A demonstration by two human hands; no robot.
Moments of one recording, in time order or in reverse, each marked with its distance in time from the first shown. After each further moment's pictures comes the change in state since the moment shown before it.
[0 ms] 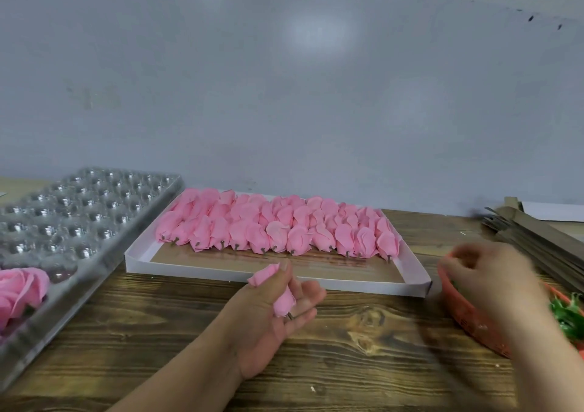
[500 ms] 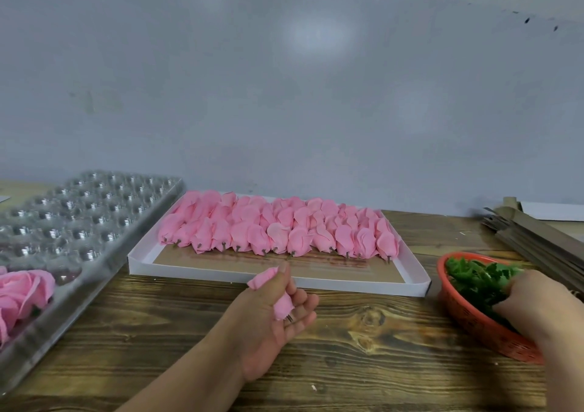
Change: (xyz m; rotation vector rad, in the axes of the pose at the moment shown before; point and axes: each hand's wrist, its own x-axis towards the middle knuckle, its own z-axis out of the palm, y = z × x) left_hand -0.001 -0.003 0.000 -0.012 0.087 -0.004; right_hand 0.032 0.071 0.000 -0.404 -0.143 0.275
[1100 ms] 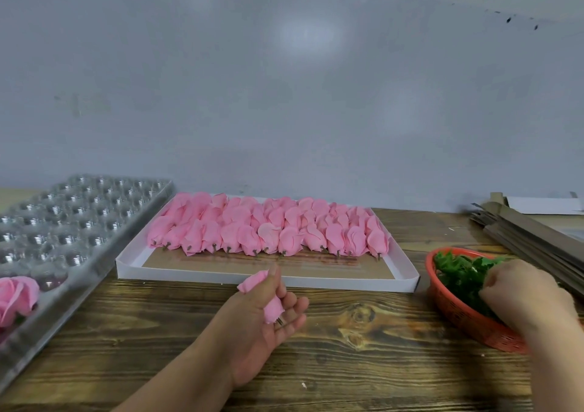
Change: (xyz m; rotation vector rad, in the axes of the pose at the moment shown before) left_hand -0.001 -0.003 0.000 0.014 0.010 -0.005; right_hand -0.036 -0.019 -0.024 -0.069 0.059 -0.001
